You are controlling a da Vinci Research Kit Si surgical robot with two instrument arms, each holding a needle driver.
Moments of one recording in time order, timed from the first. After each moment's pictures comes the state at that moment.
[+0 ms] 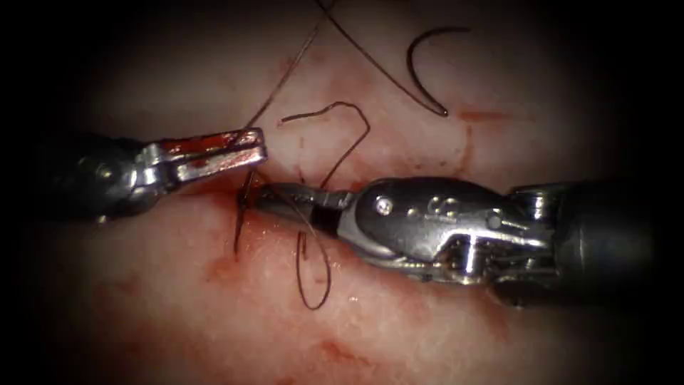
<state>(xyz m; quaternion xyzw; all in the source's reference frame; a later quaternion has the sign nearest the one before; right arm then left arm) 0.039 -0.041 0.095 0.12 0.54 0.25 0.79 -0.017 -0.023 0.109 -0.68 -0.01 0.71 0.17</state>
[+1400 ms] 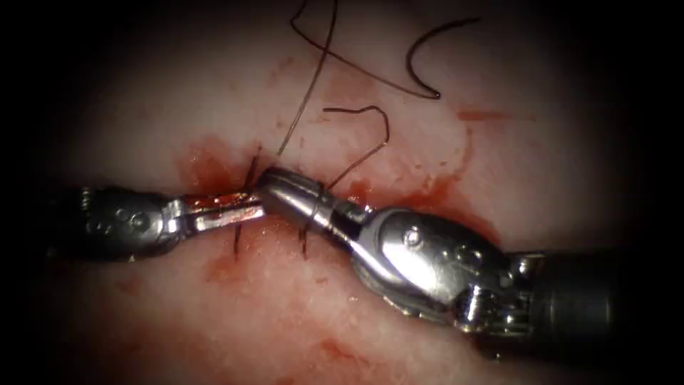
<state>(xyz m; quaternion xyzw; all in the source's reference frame) 0.038 -0.042 0.095 0.05 0.66 0.43 0.61 -0.016 -0.029 0.115 -0.67 -0.03 0.72 0.18</state>
